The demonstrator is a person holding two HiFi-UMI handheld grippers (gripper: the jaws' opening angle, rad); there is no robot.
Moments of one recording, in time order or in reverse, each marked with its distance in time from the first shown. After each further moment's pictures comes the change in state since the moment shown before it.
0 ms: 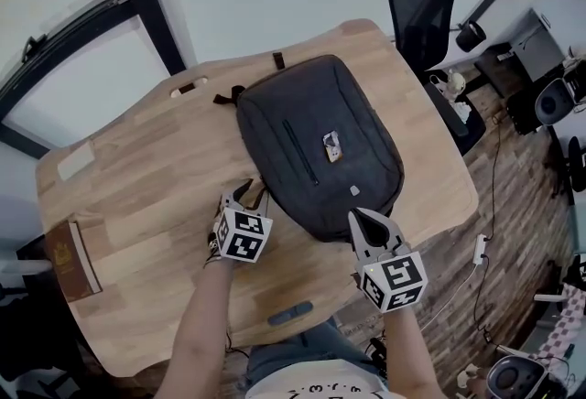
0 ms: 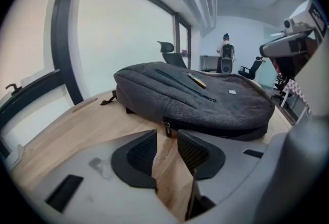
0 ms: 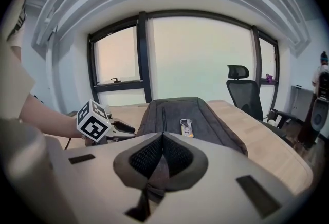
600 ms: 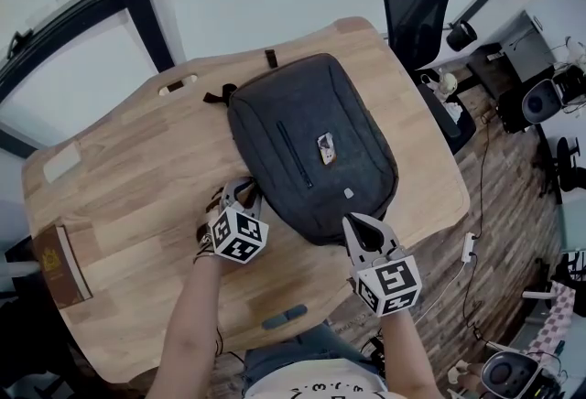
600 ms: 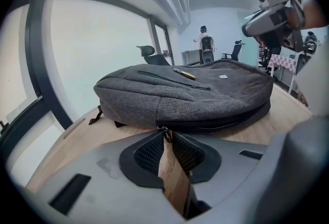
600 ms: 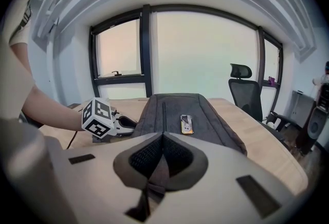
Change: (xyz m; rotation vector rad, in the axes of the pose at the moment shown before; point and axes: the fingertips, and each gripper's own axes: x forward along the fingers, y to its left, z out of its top) left arm 0.023 -0.005 0.001 0.267 -0.032 -0.054; right arm 0.006 0.001 -0.010 -0.046 0.057 -0.006
